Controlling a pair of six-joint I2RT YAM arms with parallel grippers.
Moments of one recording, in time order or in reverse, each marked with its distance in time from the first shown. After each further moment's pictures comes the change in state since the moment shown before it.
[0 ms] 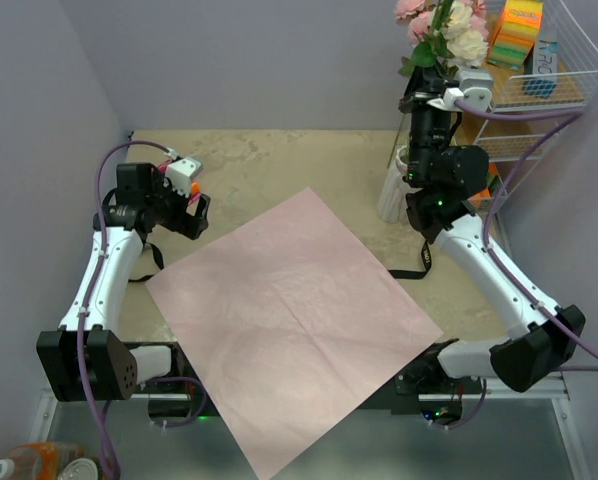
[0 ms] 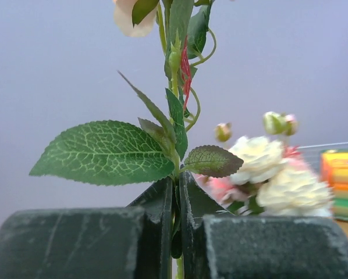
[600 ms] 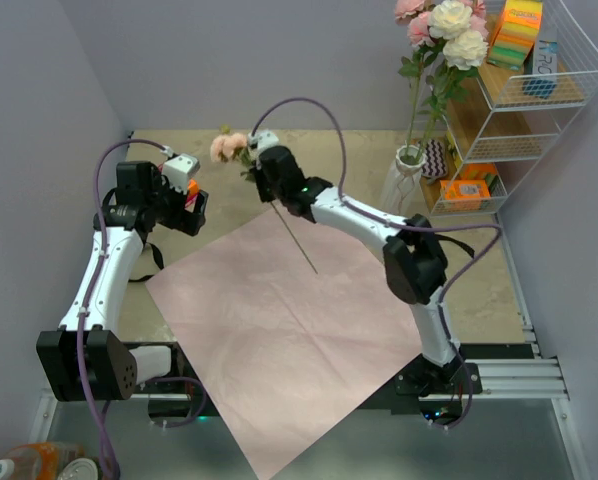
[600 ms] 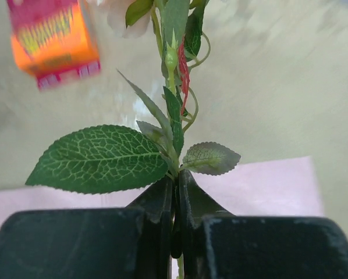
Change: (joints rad) left arm -0.005 0.000 0.000 0.032 -0.076 -0.049; right arm 0.279 0.848 0.433 -0.869 -0.188 0.385
